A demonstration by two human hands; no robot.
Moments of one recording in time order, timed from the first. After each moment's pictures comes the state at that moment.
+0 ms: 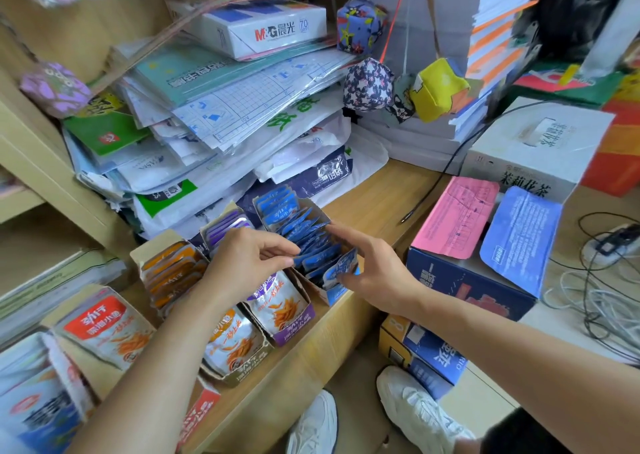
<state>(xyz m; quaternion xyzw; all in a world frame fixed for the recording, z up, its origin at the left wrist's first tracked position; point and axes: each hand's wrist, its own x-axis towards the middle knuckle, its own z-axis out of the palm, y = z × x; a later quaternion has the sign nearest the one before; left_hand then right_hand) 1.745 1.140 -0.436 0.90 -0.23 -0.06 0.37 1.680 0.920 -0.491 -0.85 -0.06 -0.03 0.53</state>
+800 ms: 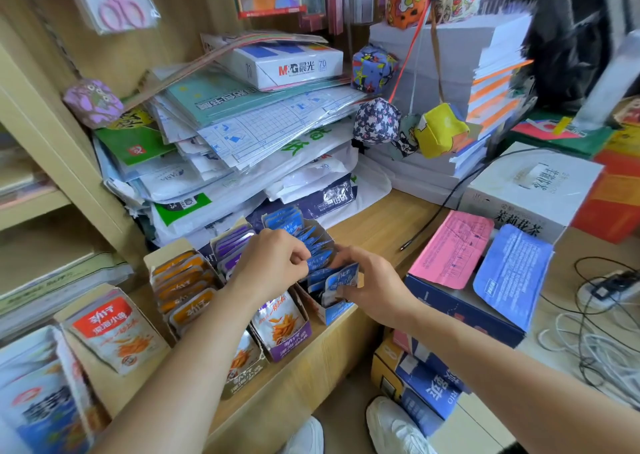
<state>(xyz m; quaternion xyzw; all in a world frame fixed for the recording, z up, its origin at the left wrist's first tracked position) 1.748 1.107 -0.422 0.95 -0.23 0.02 0.21 1.684 0.914 -0.479 -0.86 -0.07 -0.05 0.50</state>
